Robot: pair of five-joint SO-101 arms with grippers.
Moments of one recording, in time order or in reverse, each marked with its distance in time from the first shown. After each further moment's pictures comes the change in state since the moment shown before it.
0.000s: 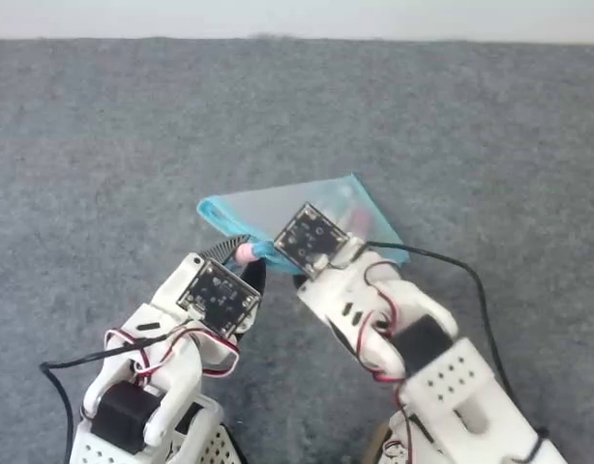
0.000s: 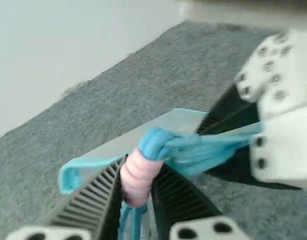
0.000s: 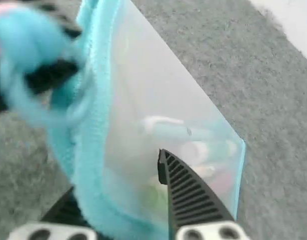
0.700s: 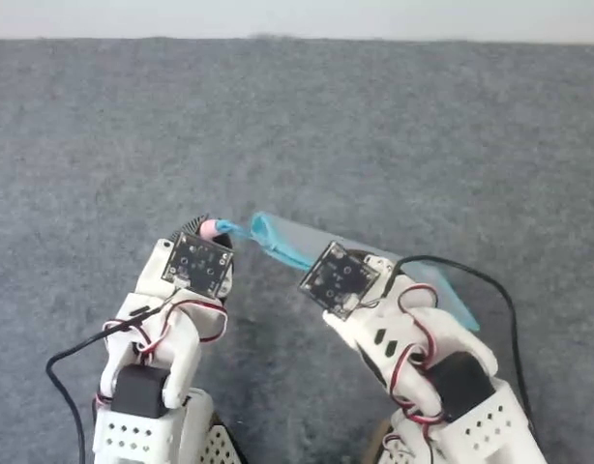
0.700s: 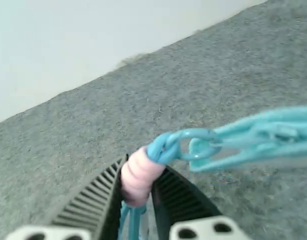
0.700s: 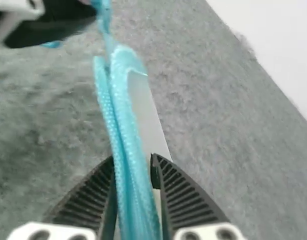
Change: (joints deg) left arm -16.4 0.5 13.7 -16.4 0.0; right arm 4.7 -17.1 0.8 12.0 7.7
